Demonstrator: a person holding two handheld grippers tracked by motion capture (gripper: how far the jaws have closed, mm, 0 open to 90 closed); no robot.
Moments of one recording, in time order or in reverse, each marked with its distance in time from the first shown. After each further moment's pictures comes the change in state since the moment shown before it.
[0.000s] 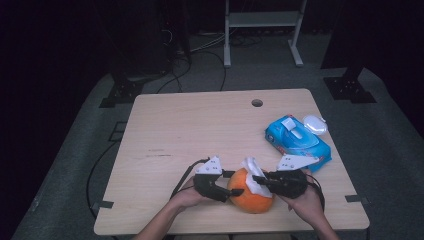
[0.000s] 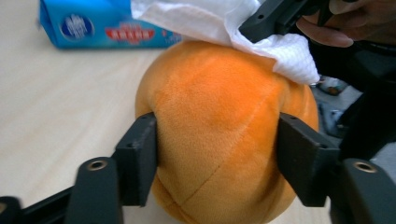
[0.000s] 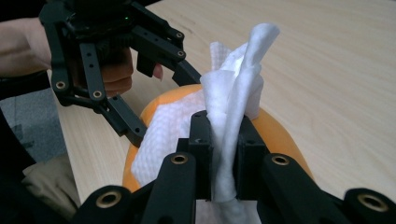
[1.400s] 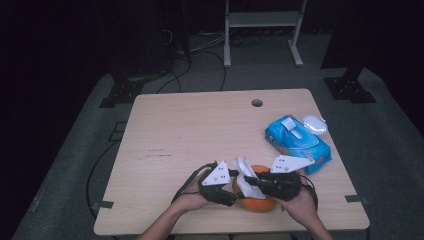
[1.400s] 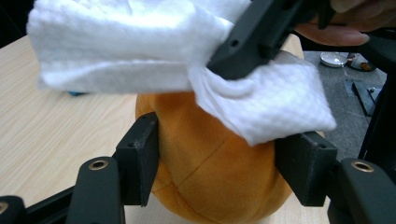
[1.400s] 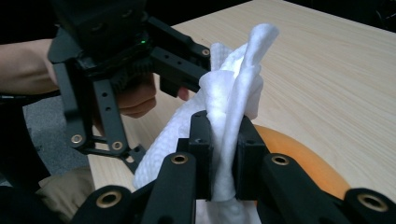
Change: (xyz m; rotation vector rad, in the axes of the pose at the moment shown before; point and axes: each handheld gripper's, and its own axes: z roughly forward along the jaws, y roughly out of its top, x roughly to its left) left arm -0.026 0.017 0.003 -0.006 0.061 0.158; right arm 0.022 0.017 0.002 -0.054 0.038 -0.053
